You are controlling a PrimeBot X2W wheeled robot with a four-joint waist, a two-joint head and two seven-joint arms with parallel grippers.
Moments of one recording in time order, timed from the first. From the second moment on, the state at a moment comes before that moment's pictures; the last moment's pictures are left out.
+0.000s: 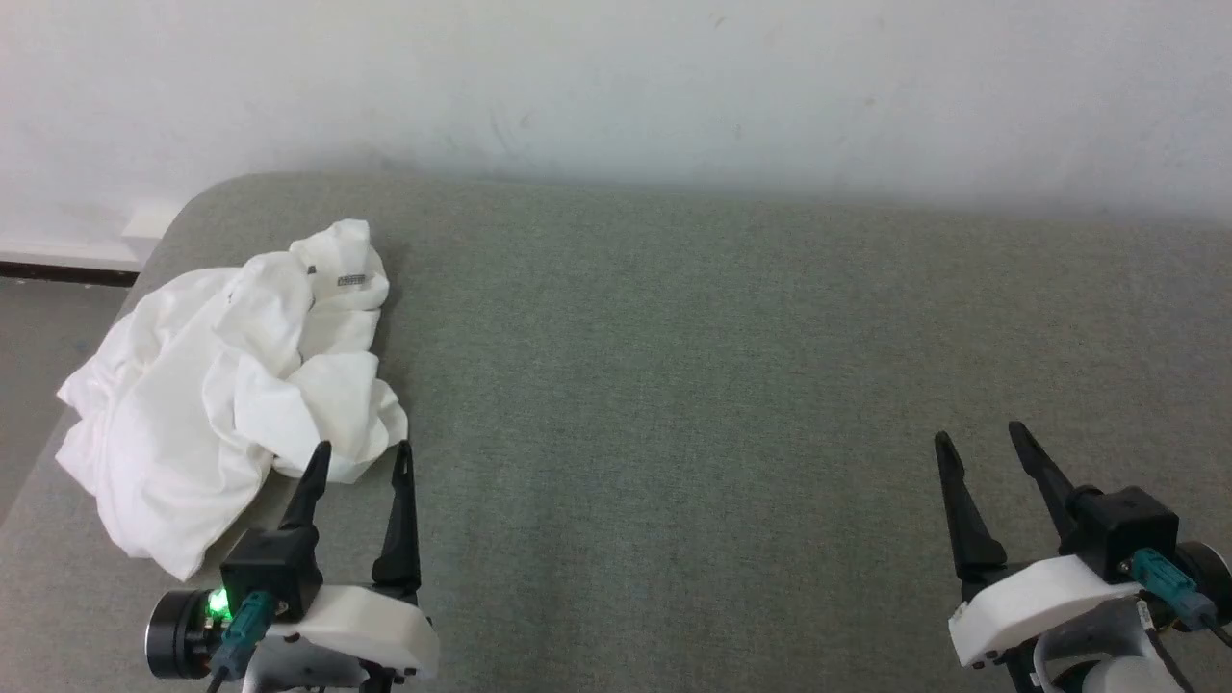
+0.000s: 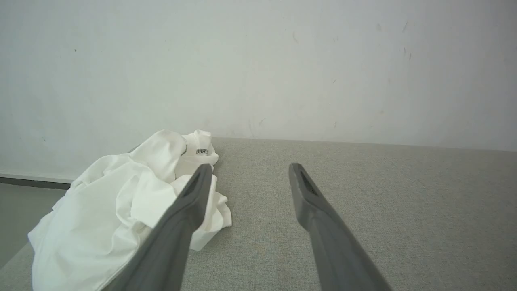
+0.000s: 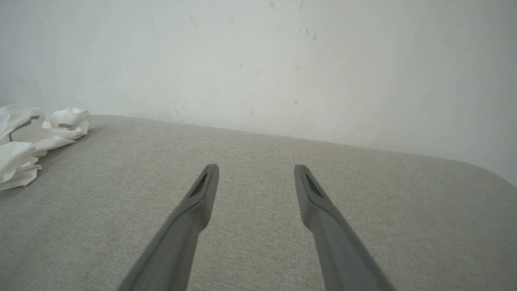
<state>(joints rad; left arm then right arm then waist) 0.04 0.05 0.00 -0.03 -0.05 -0.01 -0.10 0.01 -0.05 -0.03 0.07 0.06 0.13 -0.10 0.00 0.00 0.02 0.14</state>
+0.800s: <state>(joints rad) 0.08 0.05 0.00 -0.03 -0.07 -0.01 -0.15 0.01 -0.05 0.03 0.14 0.08 0.13 -0.15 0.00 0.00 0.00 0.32</state>
